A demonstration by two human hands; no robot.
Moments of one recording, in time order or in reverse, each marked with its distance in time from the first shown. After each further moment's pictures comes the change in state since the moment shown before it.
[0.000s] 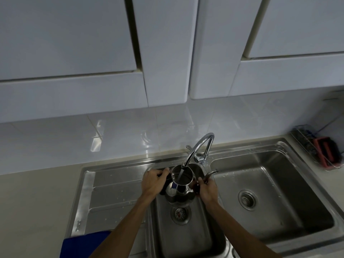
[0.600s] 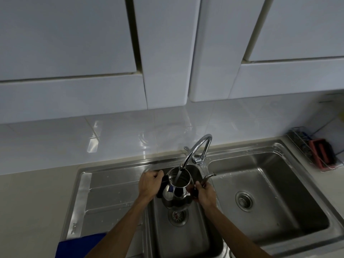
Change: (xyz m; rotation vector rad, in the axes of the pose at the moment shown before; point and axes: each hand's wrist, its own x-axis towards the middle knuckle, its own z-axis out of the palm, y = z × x) left_hand -0.002 0.001 -0.003 -0.025 0.019 0.002; right_hand -0.028 -0.012 -0.013 0.143 -0.058 -0.007
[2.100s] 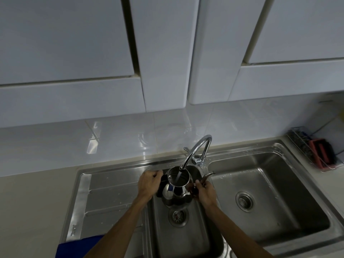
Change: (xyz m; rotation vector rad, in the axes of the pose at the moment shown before) left_hand 0.005 0.004 -0.004 0.004 0.002 -0.005; right_hand 0.004 -0.005 -0.001 -0.022 -0.036 -0.002
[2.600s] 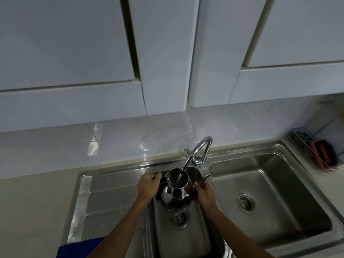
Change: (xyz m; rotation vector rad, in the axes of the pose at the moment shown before) left_hand 0.001 -0.009 -0.001 -0.005 0.005 -0.017; right_hand 0.001 0.001 0.005 0.027 -0.020 -0.004
